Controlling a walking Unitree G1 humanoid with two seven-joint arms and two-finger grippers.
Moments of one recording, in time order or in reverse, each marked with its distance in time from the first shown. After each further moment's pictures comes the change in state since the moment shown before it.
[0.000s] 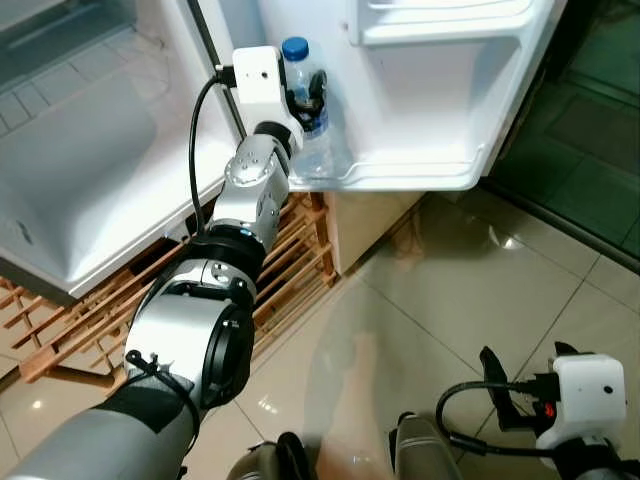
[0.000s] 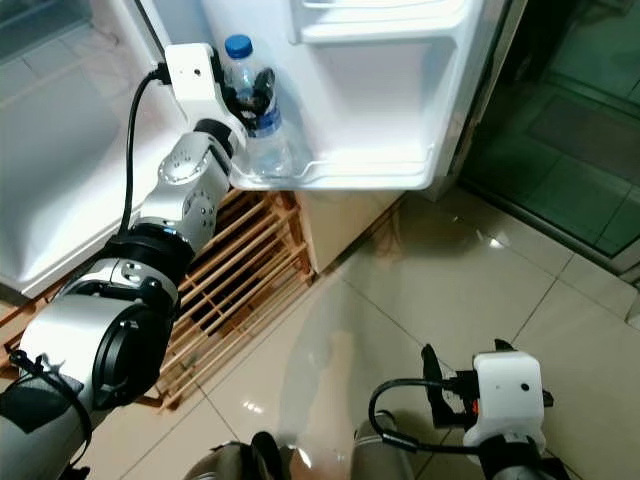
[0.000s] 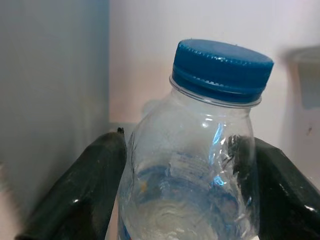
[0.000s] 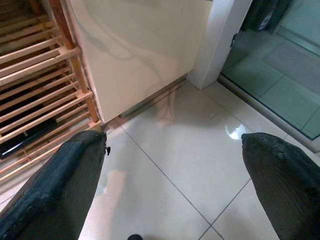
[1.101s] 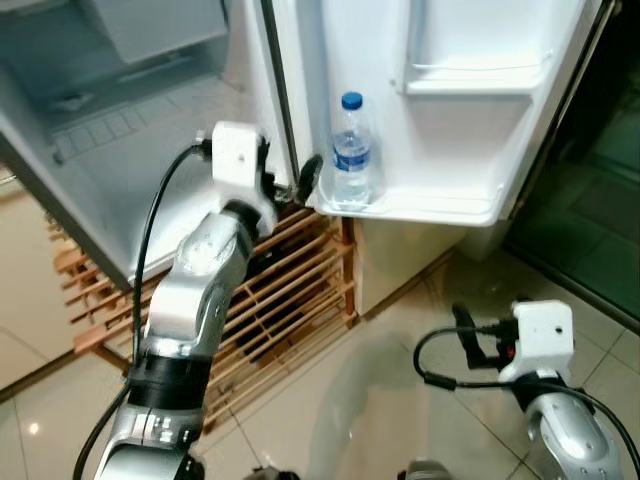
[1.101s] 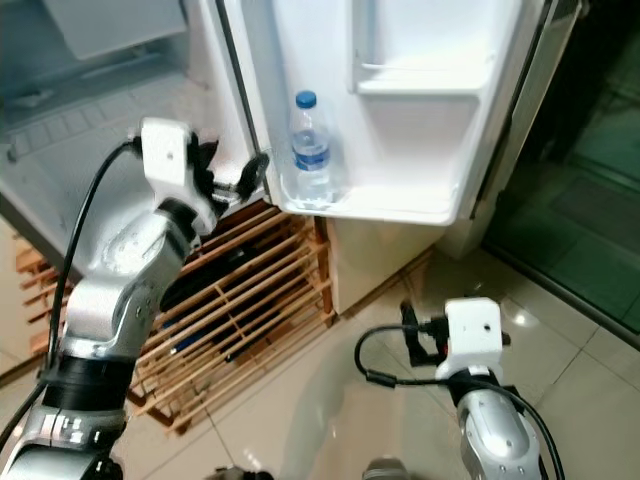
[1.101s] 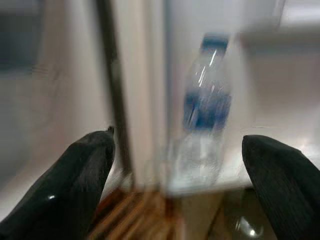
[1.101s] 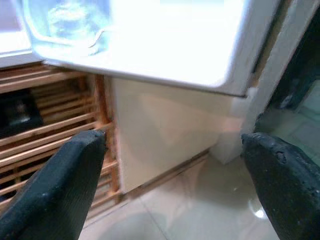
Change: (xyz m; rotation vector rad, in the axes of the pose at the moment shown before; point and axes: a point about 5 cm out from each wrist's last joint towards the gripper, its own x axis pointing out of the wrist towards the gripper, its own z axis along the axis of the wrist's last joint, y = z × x) left arm -0.132 0.037 -0.058 0.115 0.174 -0.105; right arm 0.073 0.004 0.003 0.032 -0.111 0.027
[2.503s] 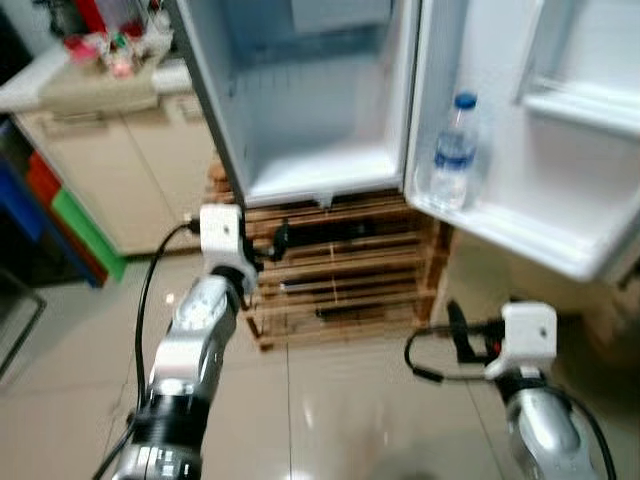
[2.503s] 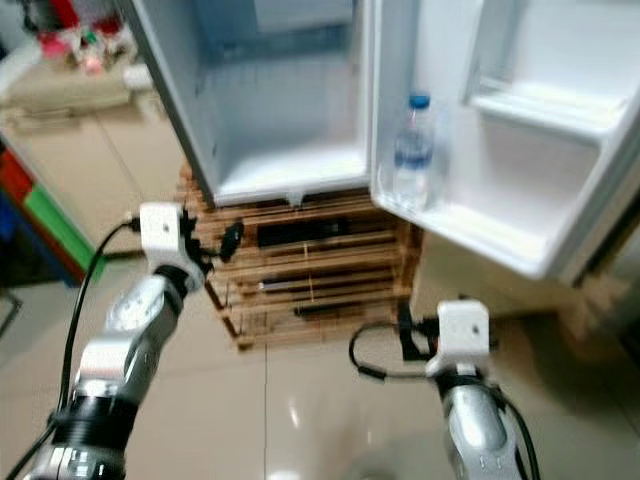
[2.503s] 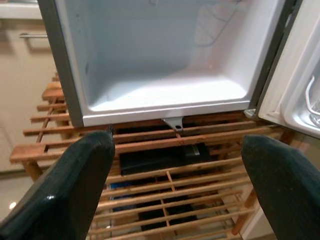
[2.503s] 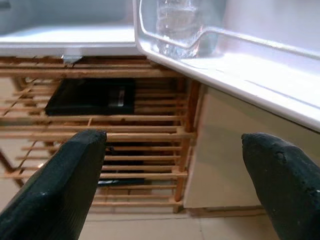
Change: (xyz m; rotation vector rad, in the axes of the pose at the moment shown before) left arm 0.007 0.001 -0.036 -0.105 0.132 0.106; right arm 0.004 0.008 -0.021 0.022 0.001 -0.035
